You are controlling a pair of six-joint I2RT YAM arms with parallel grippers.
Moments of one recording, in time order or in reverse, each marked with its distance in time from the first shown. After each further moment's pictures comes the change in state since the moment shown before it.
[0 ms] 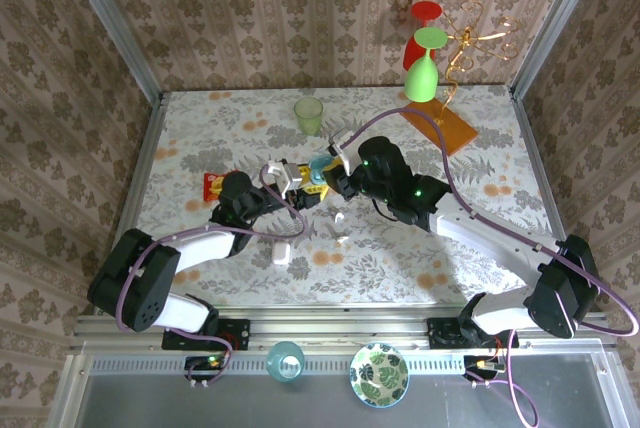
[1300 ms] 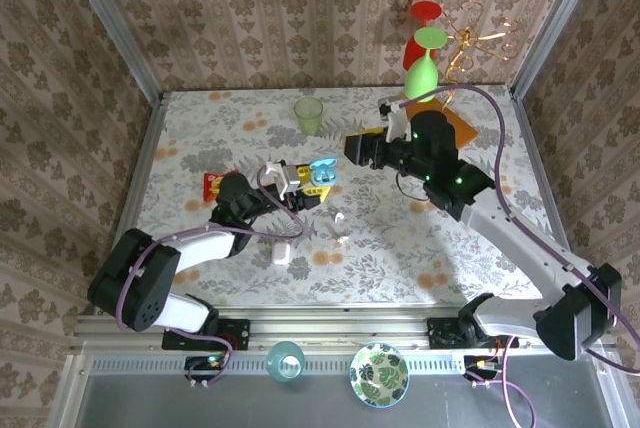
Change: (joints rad) left arm 0.000 0.001 -0.004 0.079 0.065 -0.021; right arm -0.234 -0.104 0.052 0.024 -0.300 0.397
